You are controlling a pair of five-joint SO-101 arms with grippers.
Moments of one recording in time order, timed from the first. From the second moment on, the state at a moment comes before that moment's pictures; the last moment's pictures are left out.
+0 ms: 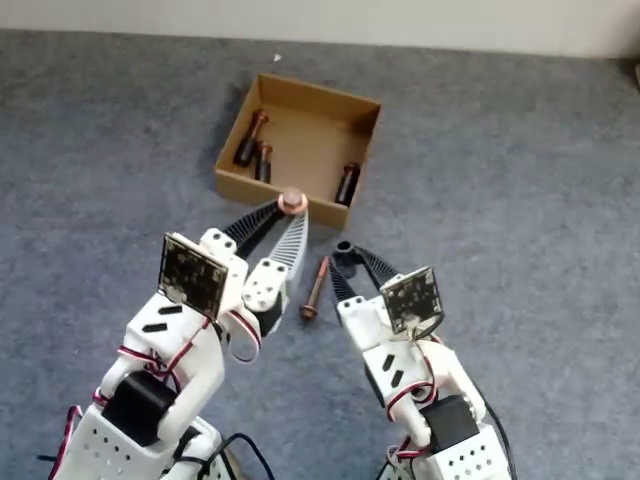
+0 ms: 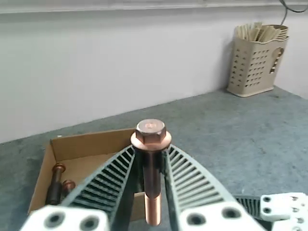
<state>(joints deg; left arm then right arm) 27.6 -82.7 64.8 31.4 7.6 -28.4 -103.9 95.9 28.4 5.9</state>
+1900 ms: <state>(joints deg) 30.9 -83.9 74.8 35.6 0.9 -27.7 -103.9 95.9 20.9 6.5</state>
